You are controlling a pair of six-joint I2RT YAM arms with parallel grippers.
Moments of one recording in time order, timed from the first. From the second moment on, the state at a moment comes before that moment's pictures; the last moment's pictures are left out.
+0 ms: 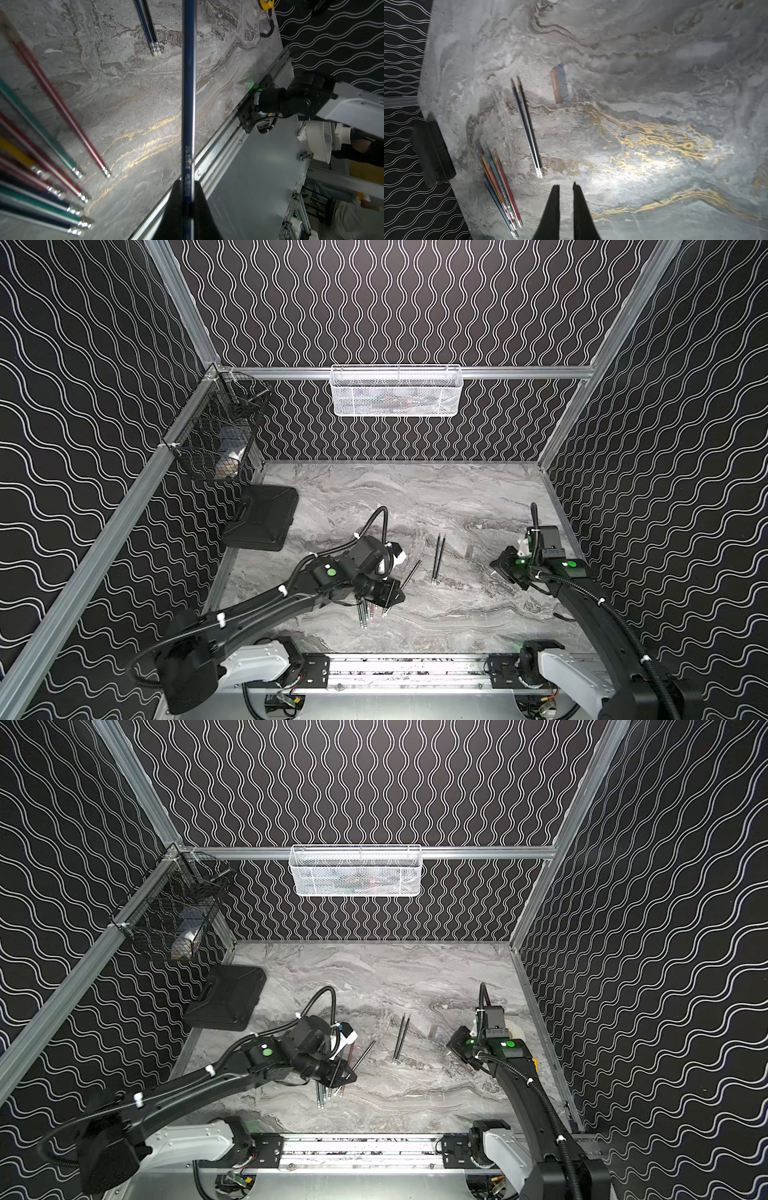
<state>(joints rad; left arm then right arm) -0.81 1.24 0.85 -0.52 0.40 -0.55 0.02 1.01 0.67 -0.73 -0.30 0.72</state>
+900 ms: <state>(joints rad) -0.74 1.76 1.01 -0.25 0.31 -0.58 -0.09 1.30 0.65 -0.51 -0.33 0.56</state>
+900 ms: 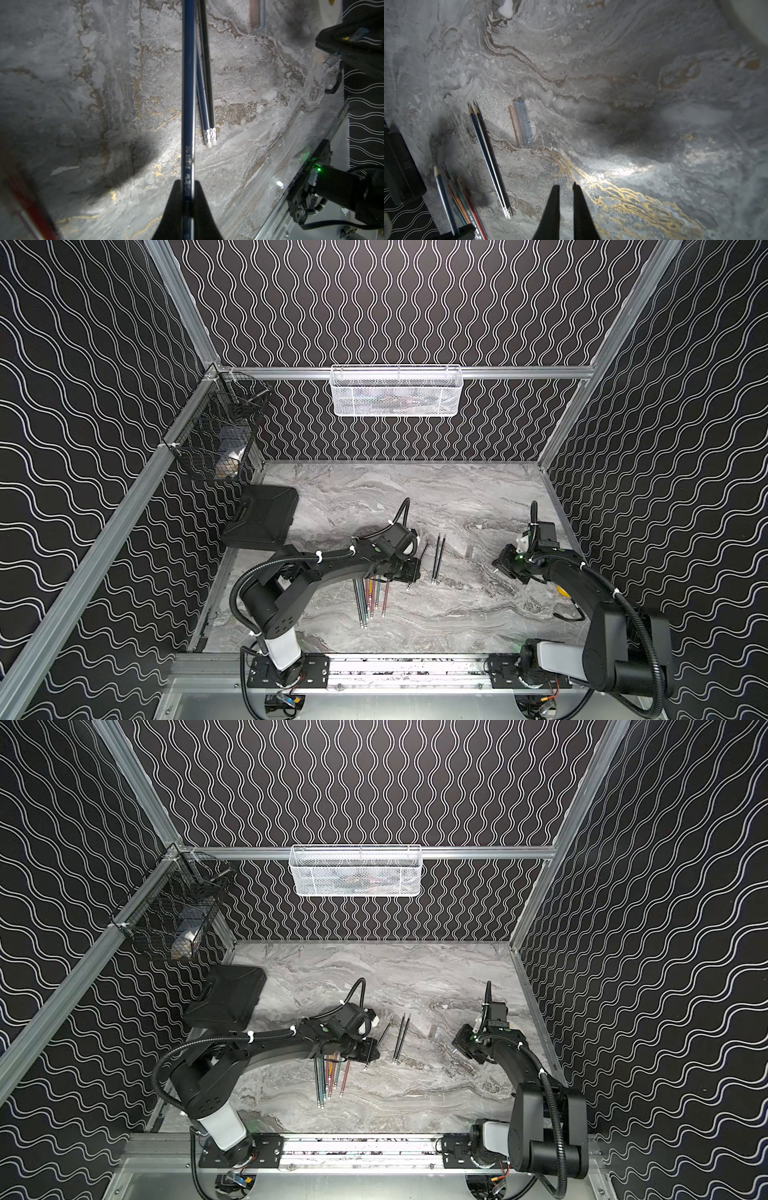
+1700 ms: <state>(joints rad) -0.73 1.90 1.05 -0.12 0.31 -0.75 -0.09 1.48 0.62 -0.30 -0.50 0.63</state>
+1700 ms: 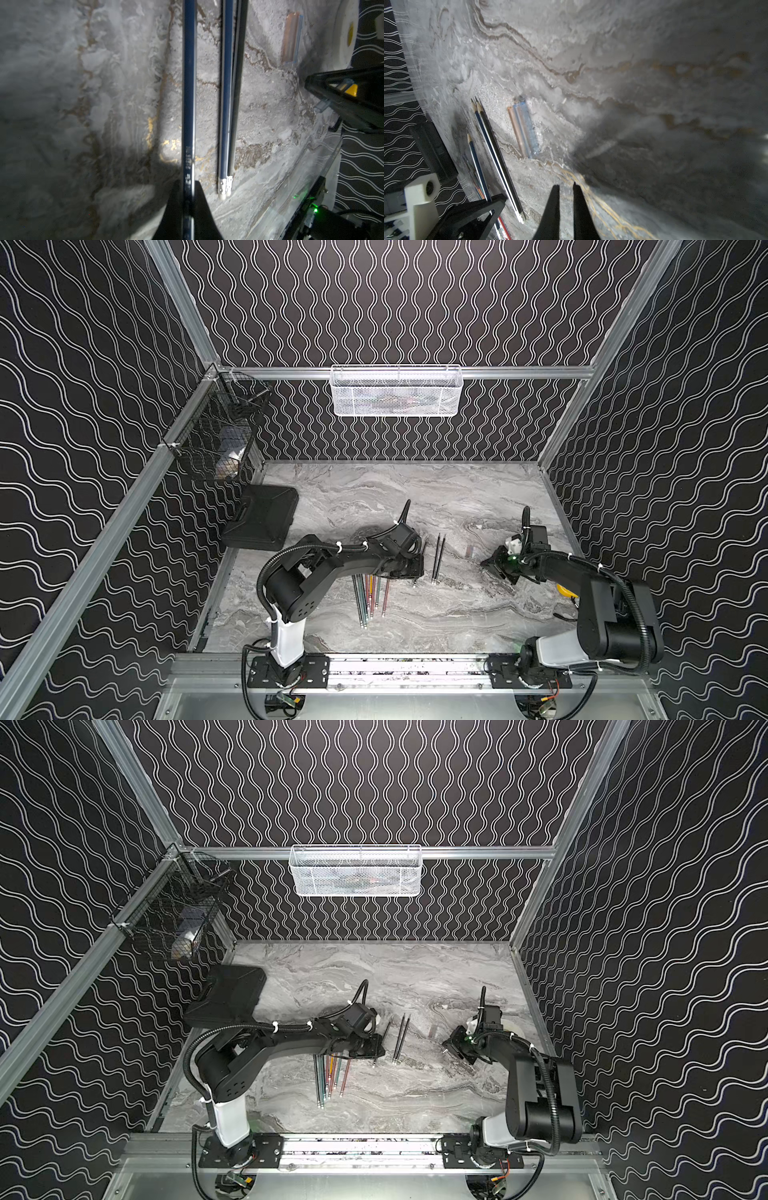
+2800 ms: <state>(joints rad) -0.73 1.83 1.09 -0.09 0.29 -0.82 -0.09 1.56 0.65 -0.24 -0.54 0.63</state>
